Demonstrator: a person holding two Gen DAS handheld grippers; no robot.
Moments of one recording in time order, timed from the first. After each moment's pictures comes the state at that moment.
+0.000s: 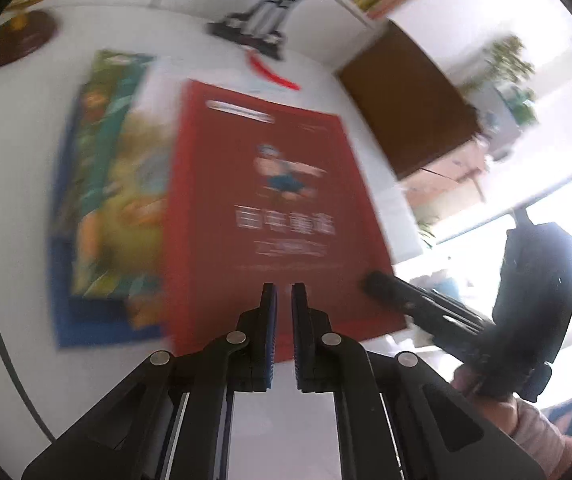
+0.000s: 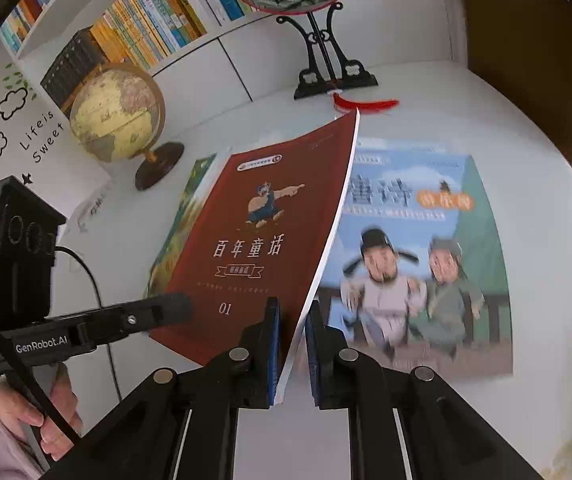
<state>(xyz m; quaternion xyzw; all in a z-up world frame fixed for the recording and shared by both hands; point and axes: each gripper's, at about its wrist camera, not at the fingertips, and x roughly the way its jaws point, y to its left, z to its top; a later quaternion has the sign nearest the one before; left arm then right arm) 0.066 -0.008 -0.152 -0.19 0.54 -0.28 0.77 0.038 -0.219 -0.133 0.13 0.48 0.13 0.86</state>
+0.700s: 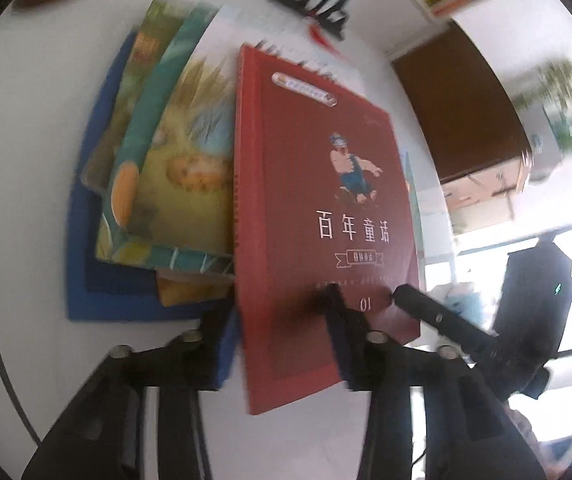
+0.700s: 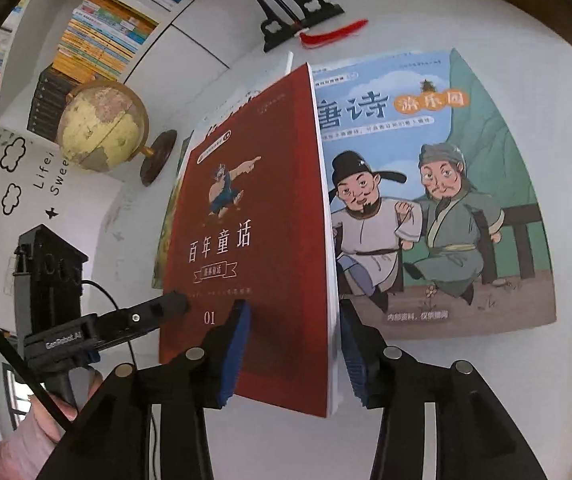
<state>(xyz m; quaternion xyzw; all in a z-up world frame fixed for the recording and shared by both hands) 0.076 -0.015 -0.170 -0.19 0.58 -0.23 0.76 0.046 -0.256 -0.174 0.25 0.54 0.16 0.79</state>
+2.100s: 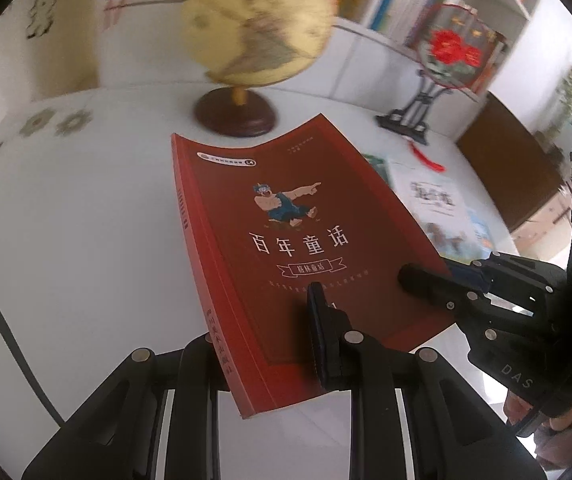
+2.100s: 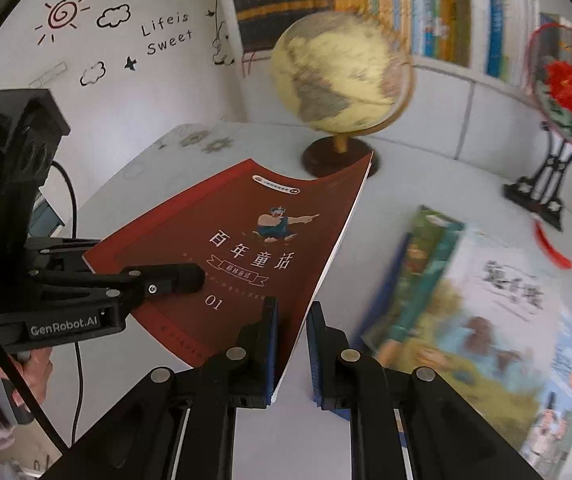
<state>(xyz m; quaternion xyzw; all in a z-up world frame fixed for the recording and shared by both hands) 0.047 0.197 -0.111 -0.11 0.48 -0.09 0.87 0.069 0.032 -0.086 -0.07 0.42 0.30 0.85</state>
